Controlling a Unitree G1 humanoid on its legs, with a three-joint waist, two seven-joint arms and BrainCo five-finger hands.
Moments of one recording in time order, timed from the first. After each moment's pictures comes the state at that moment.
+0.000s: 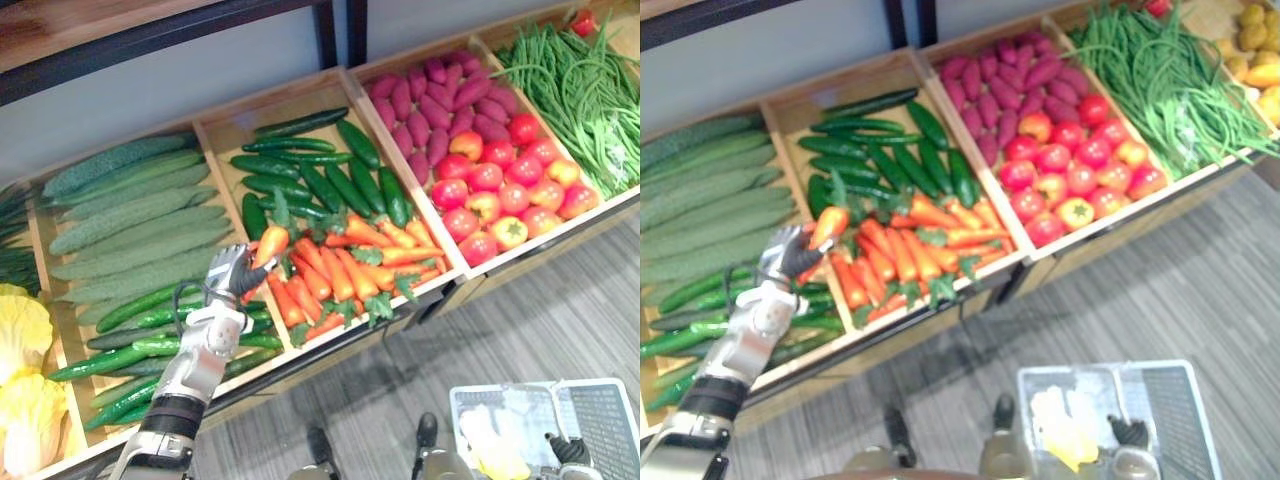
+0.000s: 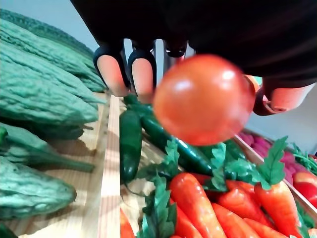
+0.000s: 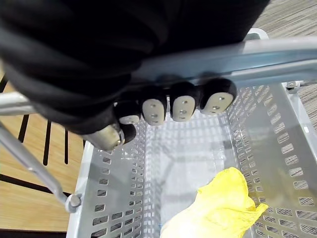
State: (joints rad) left arm -0.26 0.48 -0.05 0.34 0.61 -0.14 0.27; right arm 0.04 -0.24 -0.54 1.00 -0.35 -0.09 -0.16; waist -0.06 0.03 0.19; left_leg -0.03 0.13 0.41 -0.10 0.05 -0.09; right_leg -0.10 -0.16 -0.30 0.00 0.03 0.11
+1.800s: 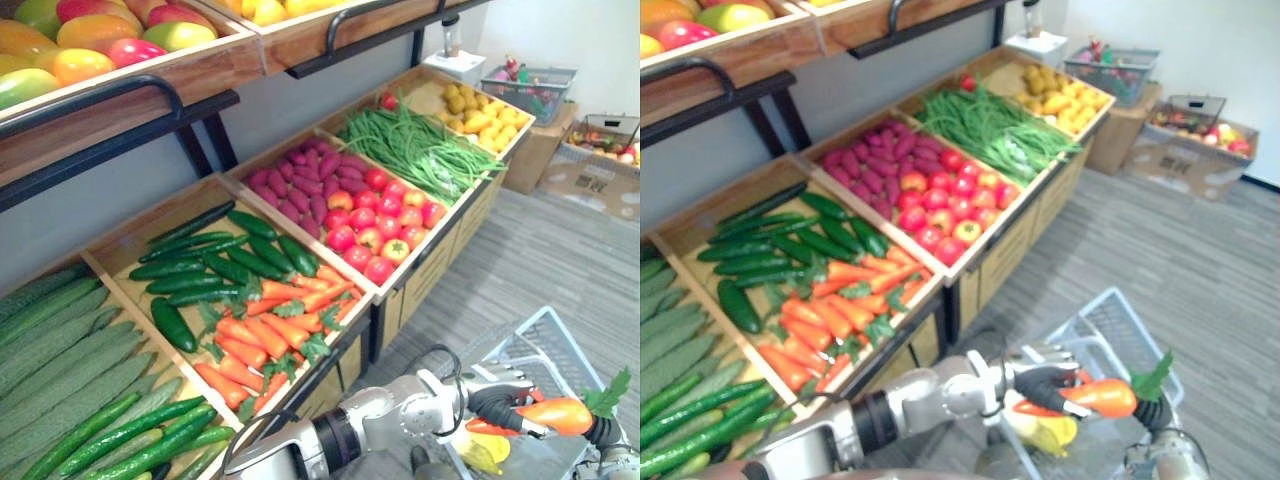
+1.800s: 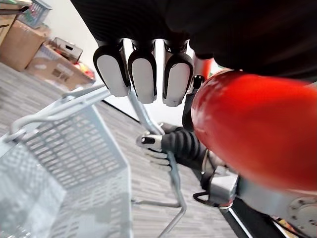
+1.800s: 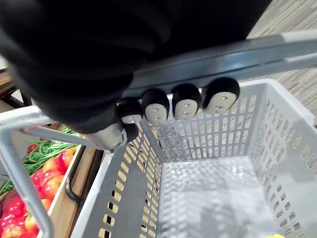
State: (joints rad) left arm -0.47 -0.05 -1.05 0.48 0.54 -0.28 -0.02; right arm 0.48 -0.33 -0.34 0.07 -0.23 -0.07 0.08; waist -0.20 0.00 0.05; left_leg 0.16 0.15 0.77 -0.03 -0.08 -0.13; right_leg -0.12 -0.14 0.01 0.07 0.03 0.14
